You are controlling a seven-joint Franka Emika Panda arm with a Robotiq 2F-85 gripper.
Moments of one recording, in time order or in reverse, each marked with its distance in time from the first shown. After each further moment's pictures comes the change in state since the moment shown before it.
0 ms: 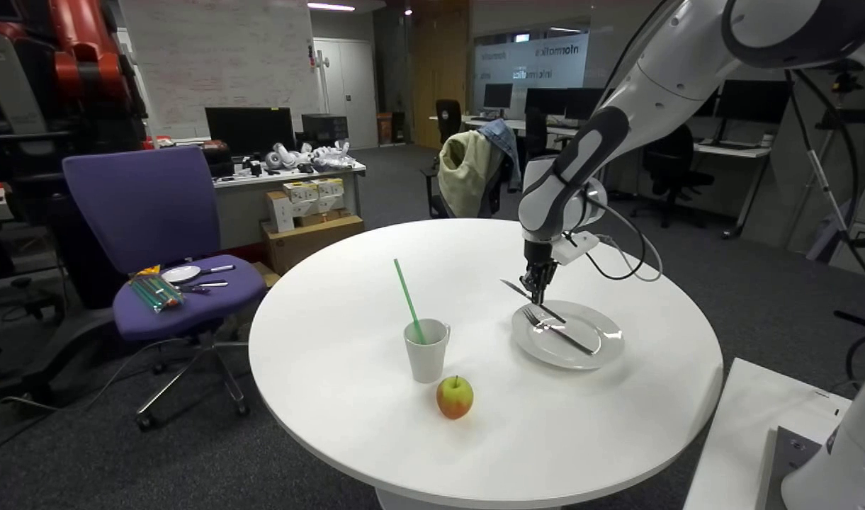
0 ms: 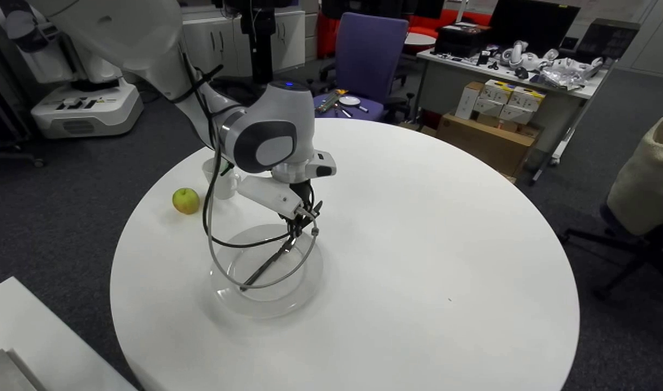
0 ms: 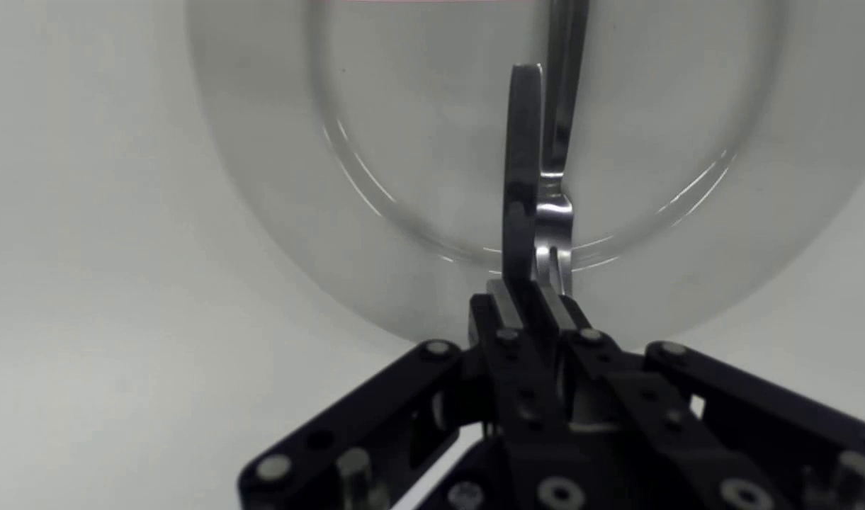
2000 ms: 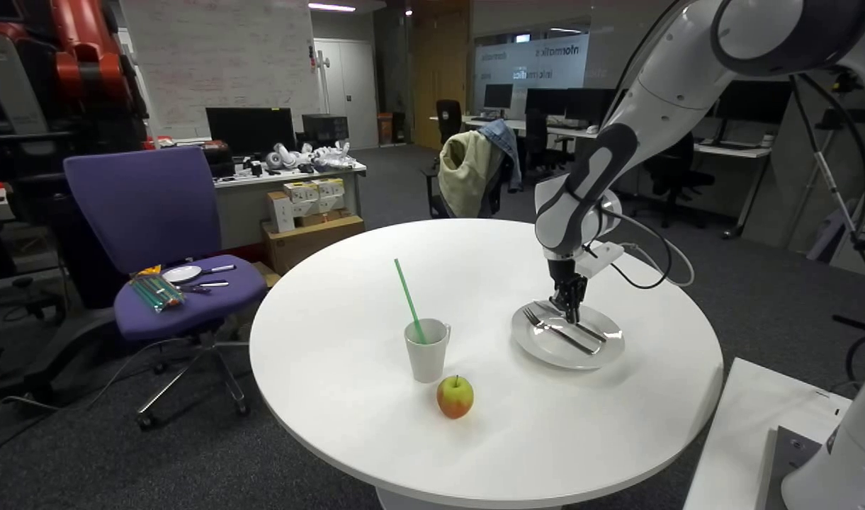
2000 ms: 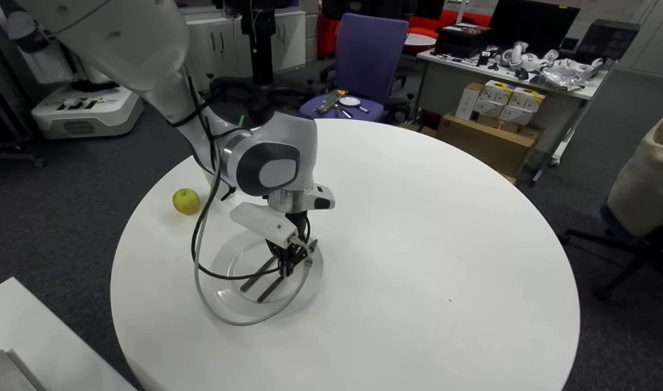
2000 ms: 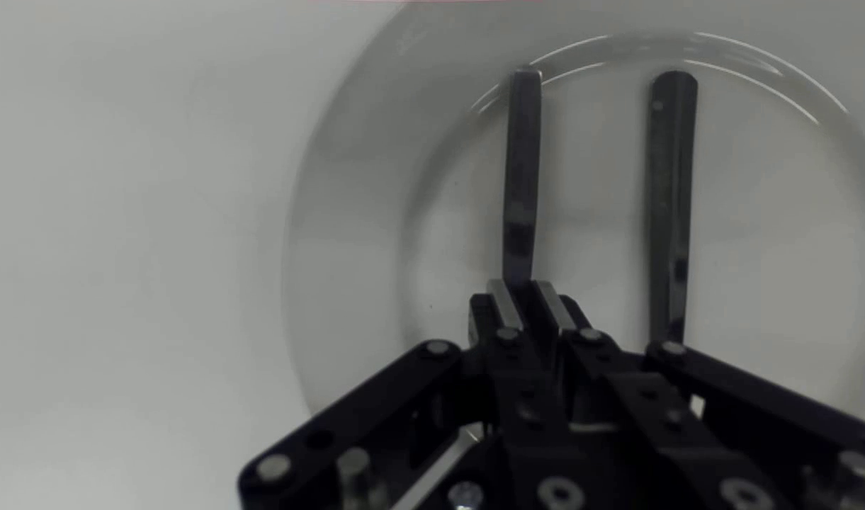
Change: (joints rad) arm 0.027 0.027 -0.084 -0.051 -0.094 -0.122 0.063
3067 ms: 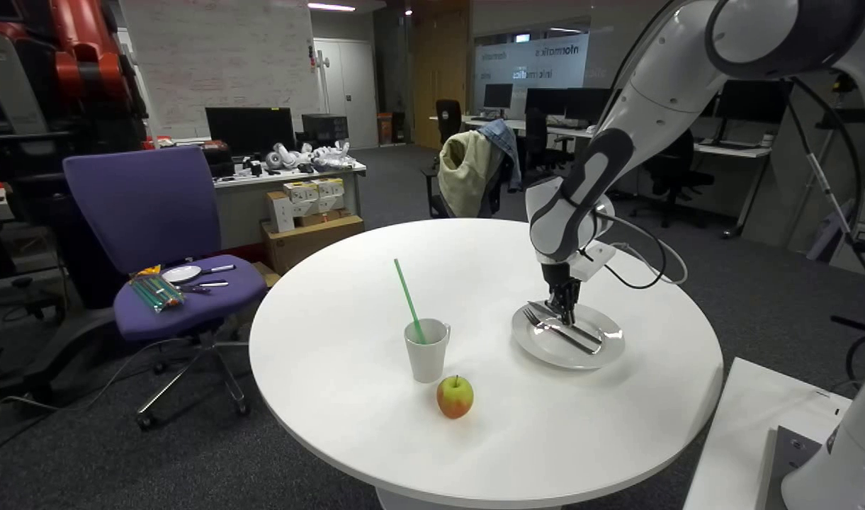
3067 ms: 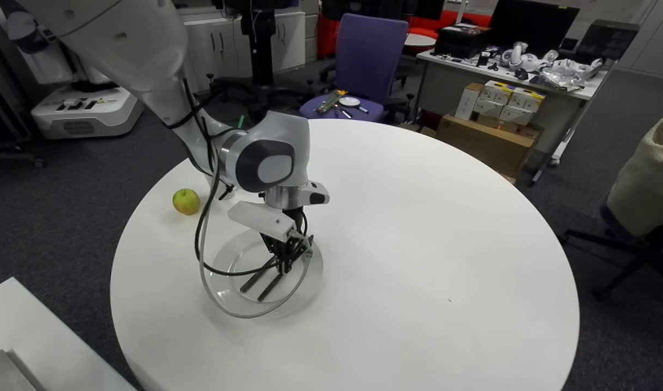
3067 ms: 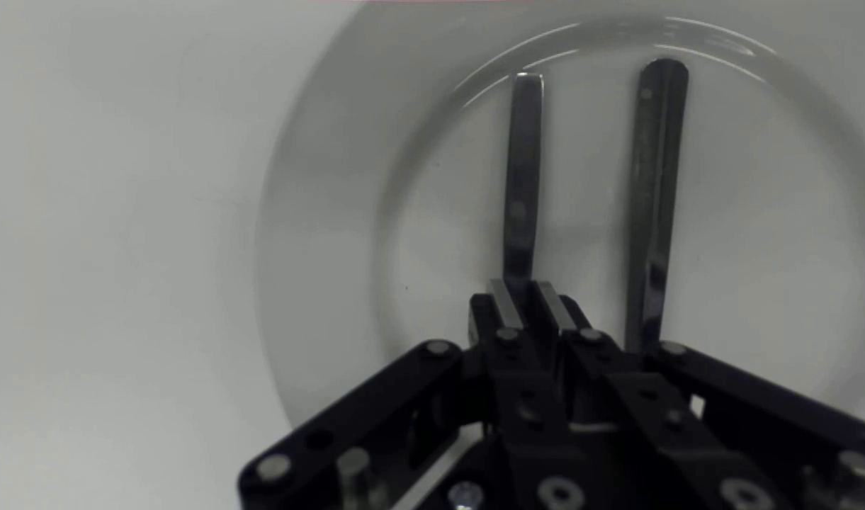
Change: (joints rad) arm 0.033 0.016 0.000 0.012 -0.046 0.000 0.008
